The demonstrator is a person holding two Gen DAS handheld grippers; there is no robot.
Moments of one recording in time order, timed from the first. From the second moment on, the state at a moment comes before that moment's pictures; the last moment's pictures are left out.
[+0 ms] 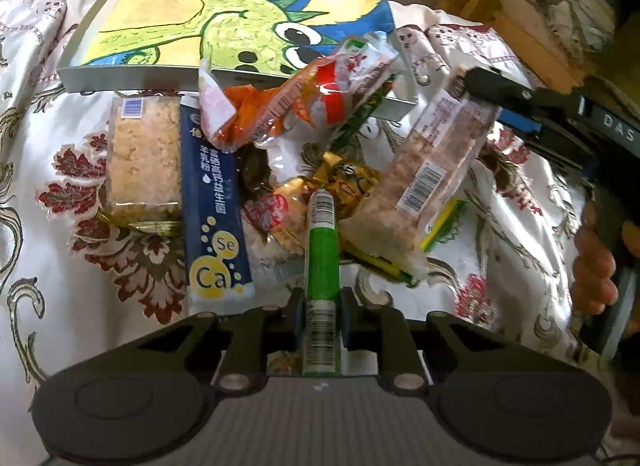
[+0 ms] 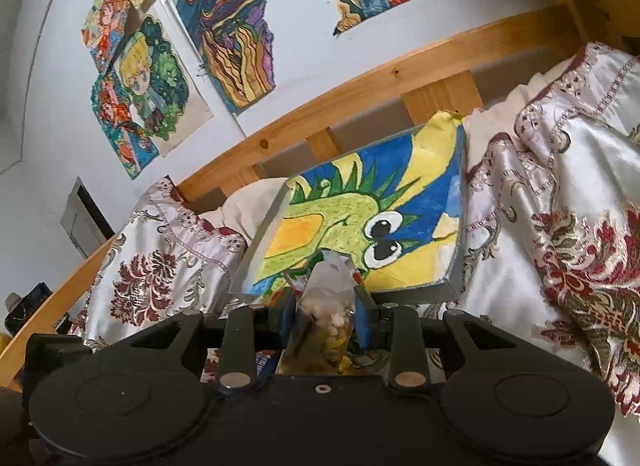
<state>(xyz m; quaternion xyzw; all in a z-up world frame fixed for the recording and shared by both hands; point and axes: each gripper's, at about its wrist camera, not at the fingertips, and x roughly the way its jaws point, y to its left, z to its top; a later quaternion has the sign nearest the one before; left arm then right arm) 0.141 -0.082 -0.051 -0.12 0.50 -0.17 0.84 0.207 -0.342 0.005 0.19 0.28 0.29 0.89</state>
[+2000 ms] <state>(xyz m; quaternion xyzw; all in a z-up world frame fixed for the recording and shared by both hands) 0.354 -0.080 -0.016 -0.16 0.41 -0.07 0.90 0.327 -0.368 -0.014 0.35 0.13 0.11 0.92</state>
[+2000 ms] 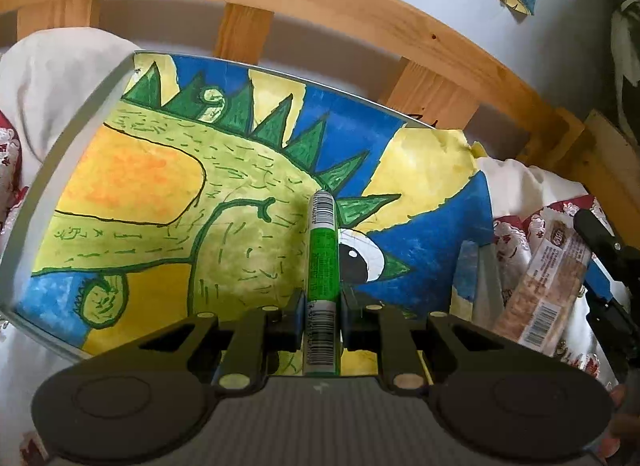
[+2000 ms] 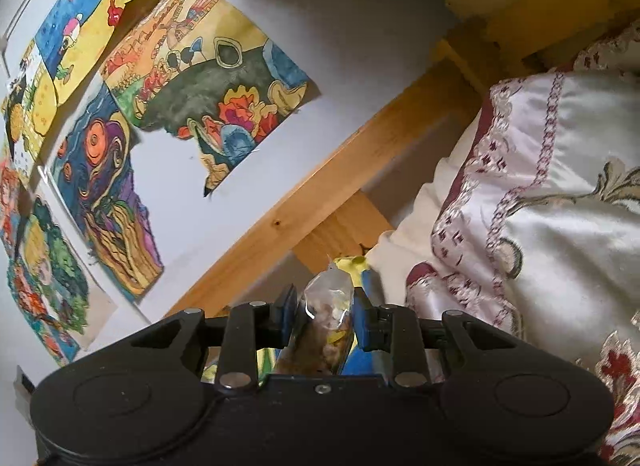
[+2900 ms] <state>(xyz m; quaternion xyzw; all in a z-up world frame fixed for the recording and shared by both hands) 0.343 -0.075 -0.014 -0.15 0.40 -0.08 0.90 0.339 -0.342 -0.015 0.26 0.18 0.13 0.94</state>
